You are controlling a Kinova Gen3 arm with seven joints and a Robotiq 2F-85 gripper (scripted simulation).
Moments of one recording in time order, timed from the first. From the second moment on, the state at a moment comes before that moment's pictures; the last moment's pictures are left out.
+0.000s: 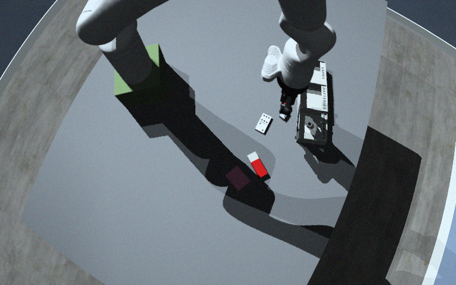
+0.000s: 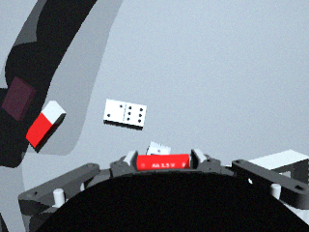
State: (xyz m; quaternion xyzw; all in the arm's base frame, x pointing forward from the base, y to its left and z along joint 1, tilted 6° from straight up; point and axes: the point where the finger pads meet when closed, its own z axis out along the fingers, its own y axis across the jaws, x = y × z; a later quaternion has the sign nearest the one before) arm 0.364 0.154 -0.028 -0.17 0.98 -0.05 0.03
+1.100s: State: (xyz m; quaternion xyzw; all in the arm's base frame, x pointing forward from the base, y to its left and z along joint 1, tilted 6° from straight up) arm 0.409 0.234 -0.034 -0.25 0.97 -0.05 0.03
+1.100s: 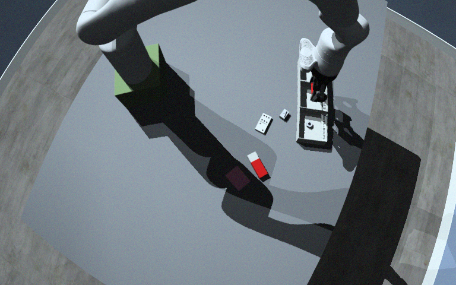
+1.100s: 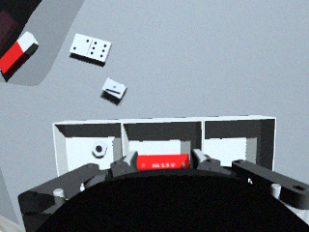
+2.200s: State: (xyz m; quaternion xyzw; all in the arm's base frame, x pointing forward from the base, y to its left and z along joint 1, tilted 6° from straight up) arm 0.410 0.230 -0.042 -0.24 0.97 -0.05 0.03
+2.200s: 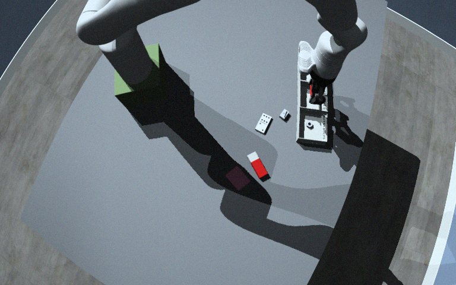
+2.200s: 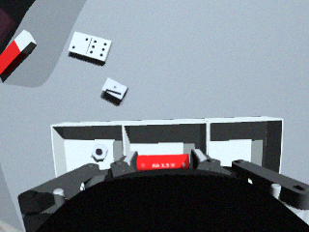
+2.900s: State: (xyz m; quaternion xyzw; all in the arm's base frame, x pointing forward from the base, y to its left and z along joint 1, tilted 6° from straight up) arm 0.410 0.230 -0.042 -0.24 0.97 -0.05 0.03
